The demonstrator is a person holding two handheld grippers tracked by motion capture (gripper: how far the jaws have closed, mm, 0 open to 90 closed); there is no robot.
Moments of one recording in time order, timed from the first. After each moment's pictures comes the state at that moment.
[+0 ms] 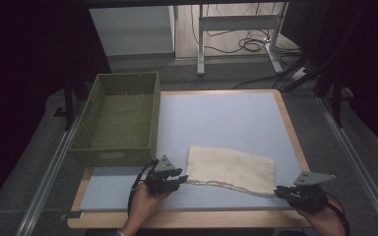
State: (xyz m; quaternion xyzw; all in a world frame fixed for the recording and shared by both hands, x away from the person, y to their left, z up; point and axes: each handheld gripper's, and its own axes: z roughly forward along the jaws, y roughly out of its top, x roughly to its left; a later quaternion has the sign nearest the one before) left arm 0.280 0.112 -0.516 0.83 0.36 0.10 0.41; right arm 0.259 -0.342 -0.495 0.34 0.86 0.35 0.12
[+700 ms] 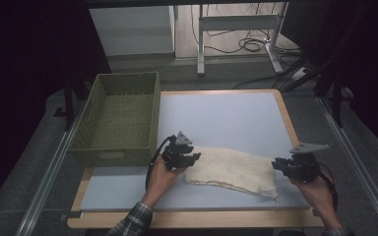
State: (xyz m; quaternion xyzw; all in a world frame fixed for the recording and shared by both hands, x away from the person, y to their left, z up) left arm 0.358 0.065 -0.495 0.83 0.37 0.13 0.39; right arm 0.335 -0.334 -0.476 0.39 0.83 0.35 0.15
